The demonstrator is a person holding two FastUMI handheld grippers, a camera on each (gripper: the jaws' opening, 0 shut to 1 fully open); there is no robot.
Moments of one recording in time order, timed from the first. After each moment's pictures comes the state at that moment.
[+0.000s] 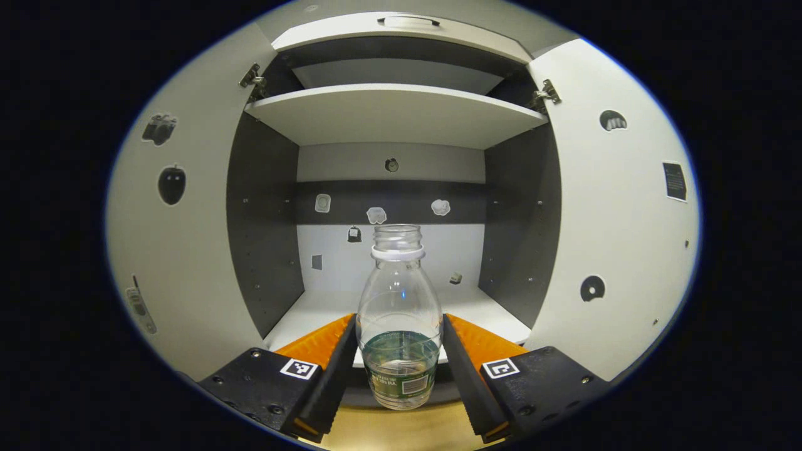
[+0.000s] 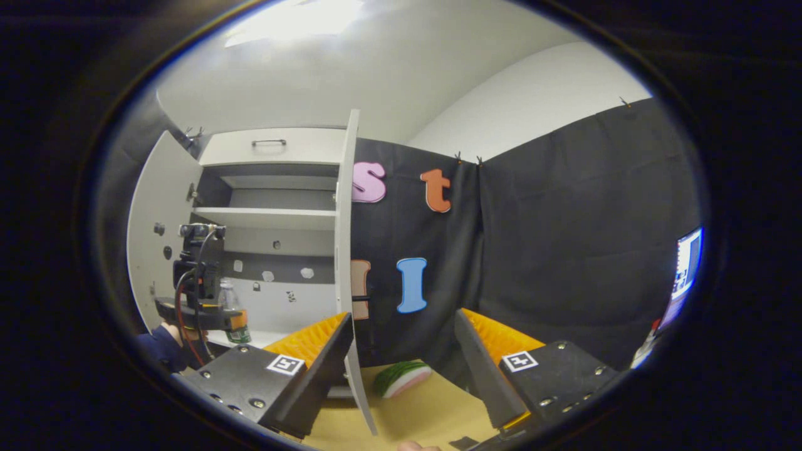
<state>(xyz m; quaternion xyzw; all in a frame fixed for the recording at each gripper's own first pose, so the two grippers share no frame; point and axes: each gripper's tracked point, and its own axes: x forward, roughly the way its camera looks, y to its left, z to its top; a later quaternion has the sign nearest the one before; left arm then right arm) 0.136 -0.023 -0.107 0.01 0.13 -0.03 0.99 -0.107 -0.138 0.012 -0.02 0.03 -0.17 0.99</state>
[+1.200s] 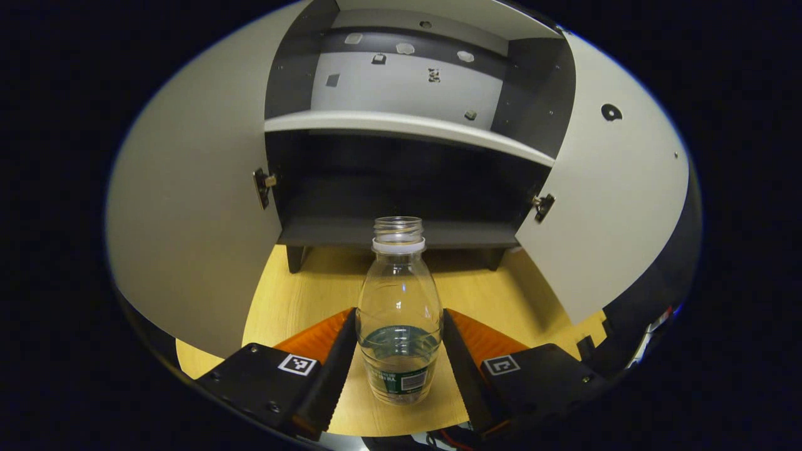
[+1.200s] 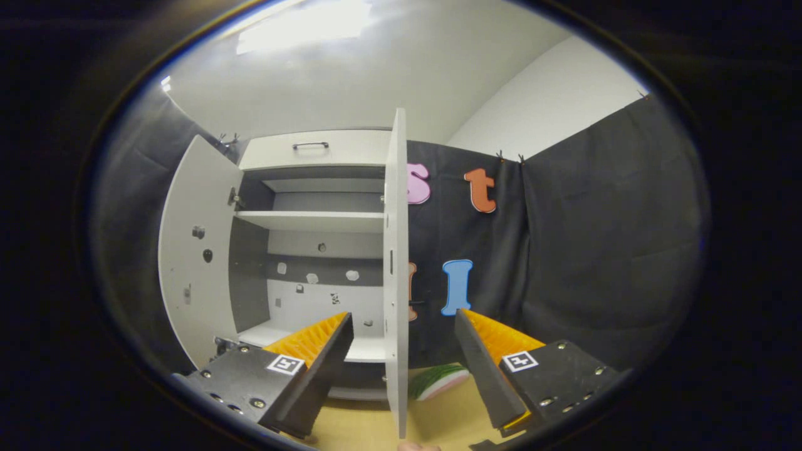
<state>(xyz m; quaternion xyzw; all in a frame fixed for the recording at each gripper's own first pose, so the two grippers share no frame) -0.007 0.018 -0.386 -0.06 0.40 -0.06 0.91 -0.081 -0.094 0.007 -0.01 0.03 -0.09 1.00</state>
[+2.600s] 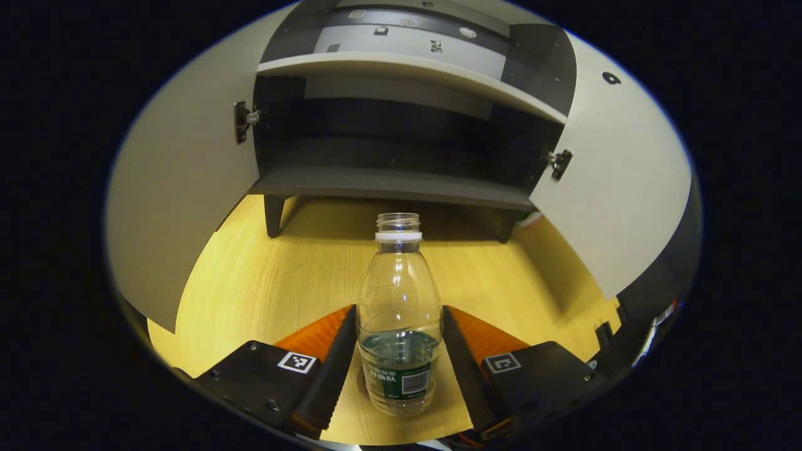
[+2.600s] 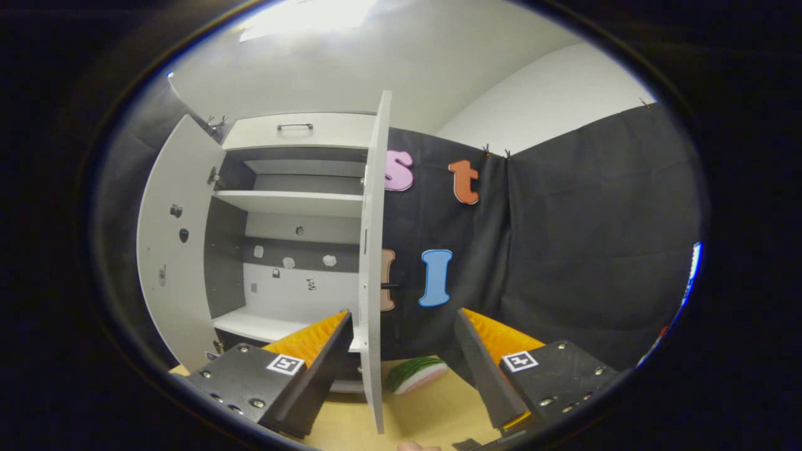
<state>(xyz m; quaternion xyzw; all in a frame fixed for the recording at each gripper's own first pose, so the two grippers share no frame) -0.008 0.003 -0.435 -0.09 0.37 -0.07 0.92 -0.080 -0.116 -0.018 -0.03 0.05 -0.12 0.99</state>
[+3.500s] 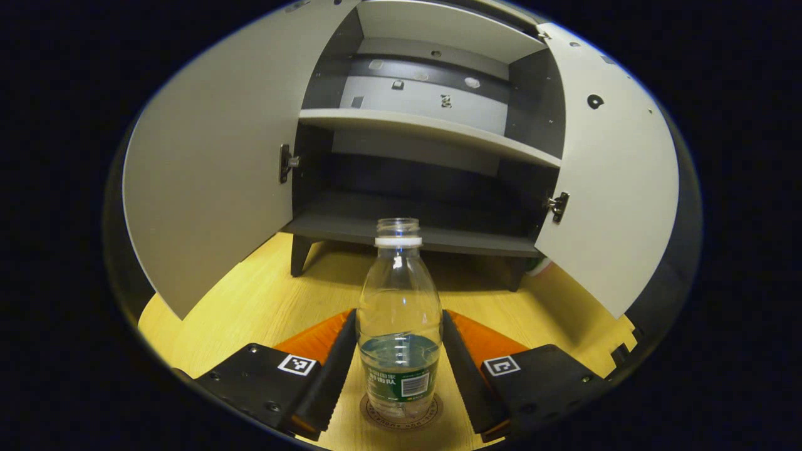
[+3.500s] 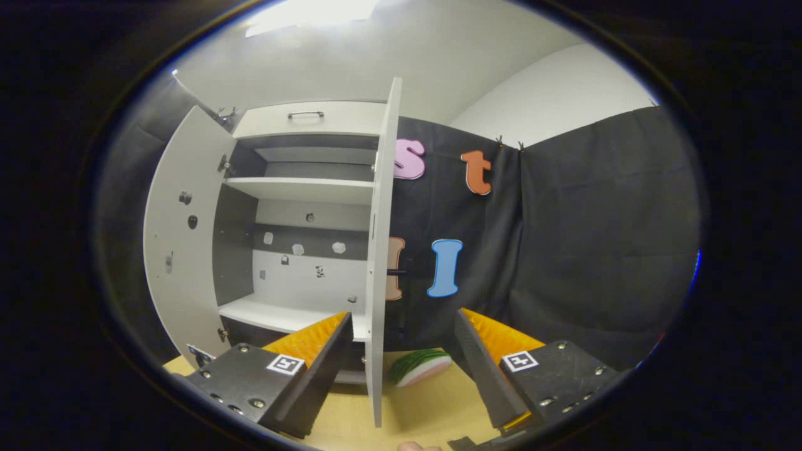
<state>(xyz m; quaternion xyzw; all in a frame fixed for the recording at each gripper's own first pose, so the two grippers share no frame) -0.010 0.017 -0.431 -0.05 0.25 -0.02 0.97 -0.078 -0.115 -0.035 -0.04 0.08 -0.09 0.99</state>
